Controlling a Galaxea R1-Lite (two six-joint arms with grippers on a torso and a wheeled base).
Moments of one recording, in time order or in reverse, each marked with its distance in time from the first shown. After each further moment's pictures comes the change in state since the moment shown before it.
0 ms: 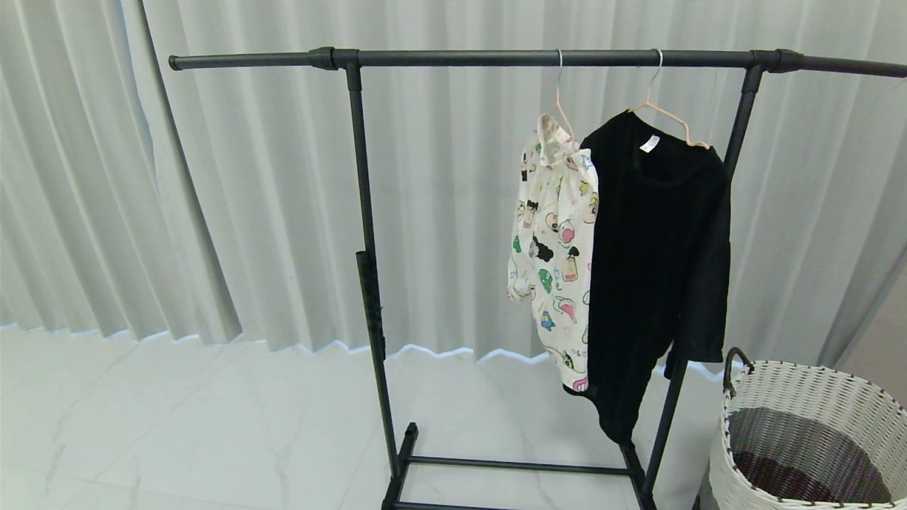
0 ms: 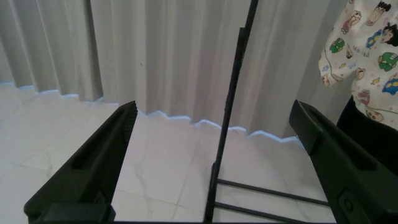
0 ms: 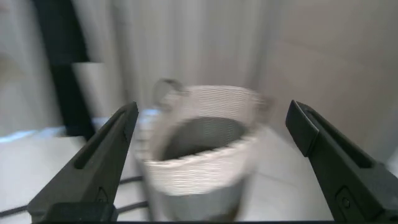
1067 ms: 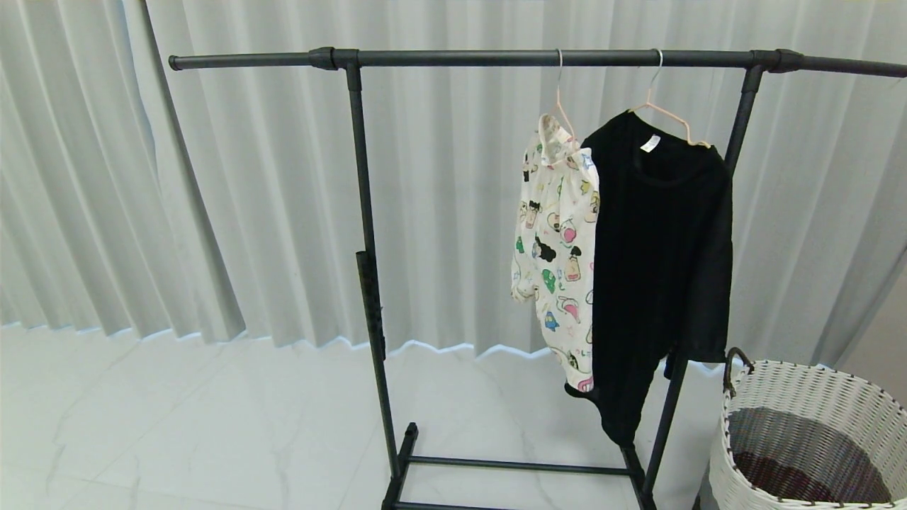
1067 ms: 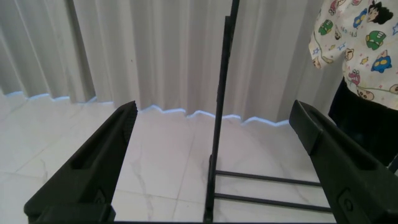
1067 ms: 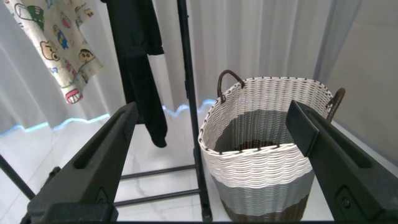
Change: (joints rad) left arm 0.000 0.000 0.001 0.027 -0.072 0.048; right arm 0.007 -0.016 0.000 0.060 0.210 0.156
